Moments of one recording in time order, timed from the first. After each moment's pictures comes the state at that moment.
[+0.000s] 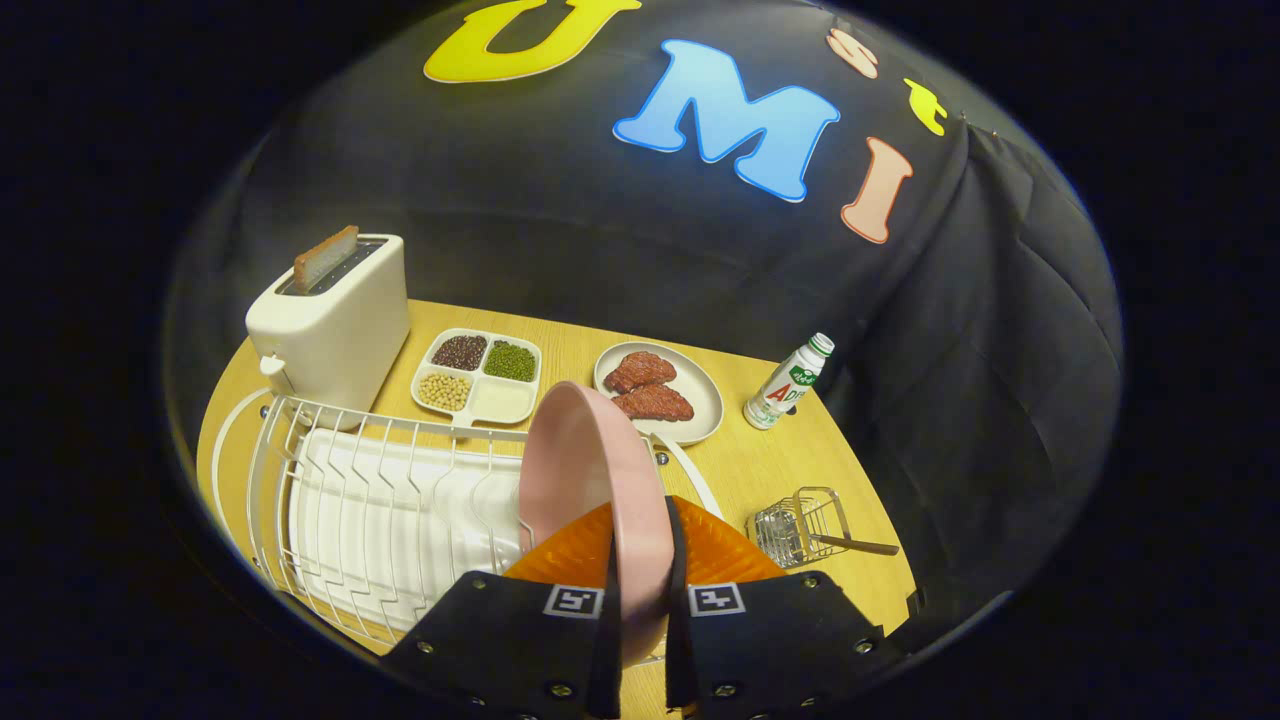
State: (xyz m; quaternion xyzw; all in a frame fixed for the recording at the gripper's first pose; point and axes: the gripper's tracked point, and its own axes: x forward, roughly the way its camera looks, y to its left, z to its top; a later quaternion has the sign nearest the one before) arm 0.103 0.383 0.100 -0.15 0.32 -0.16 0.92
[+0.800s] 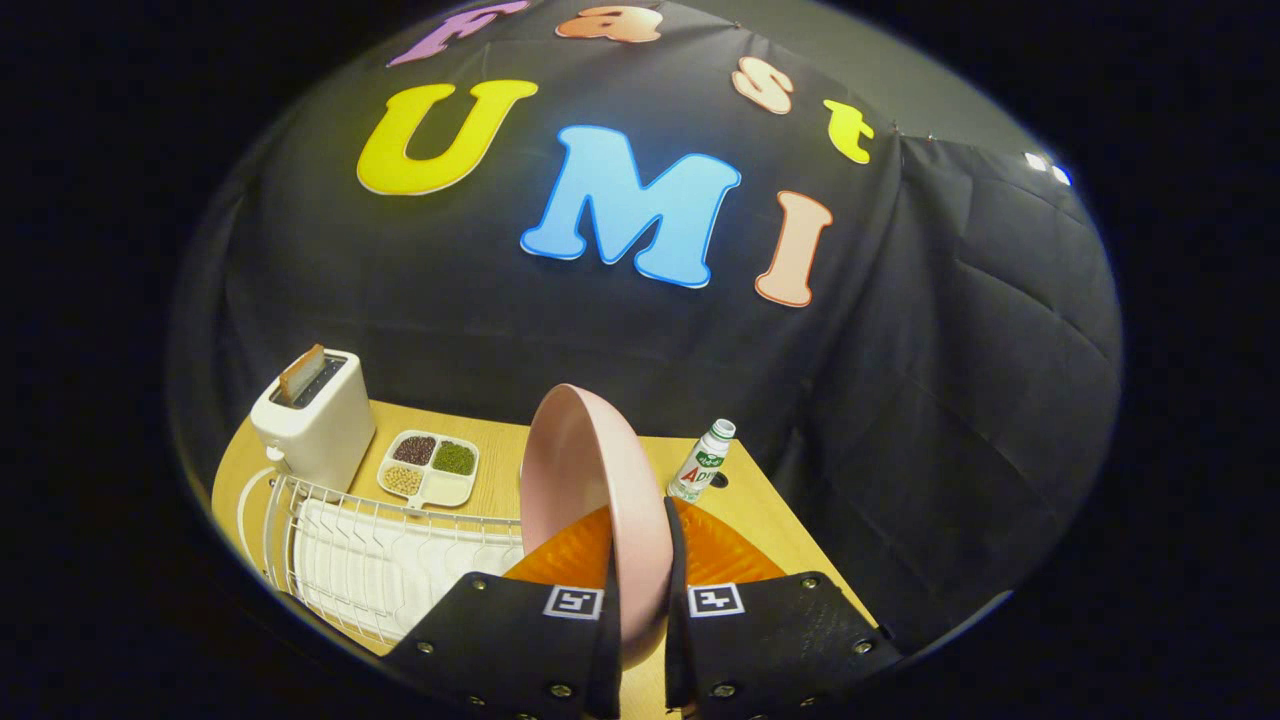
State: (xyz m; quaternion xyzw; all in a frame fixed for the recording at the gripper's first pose) arm 0.073 0.290 0.233 -0.11 0.20 -0.17 0.96
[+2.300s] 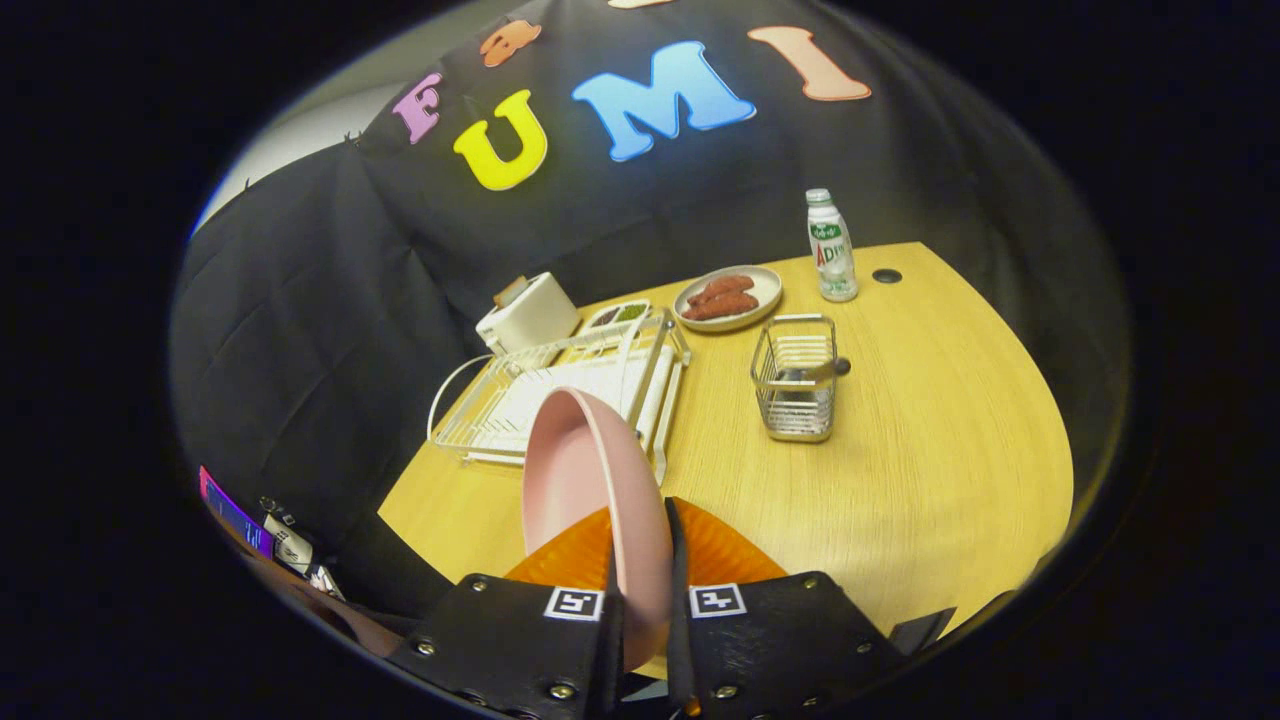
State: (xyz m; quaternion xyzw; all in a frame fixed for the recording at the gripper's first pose) arm -0.110 0.206 0.028 0.13 0.33 0.22 0.91
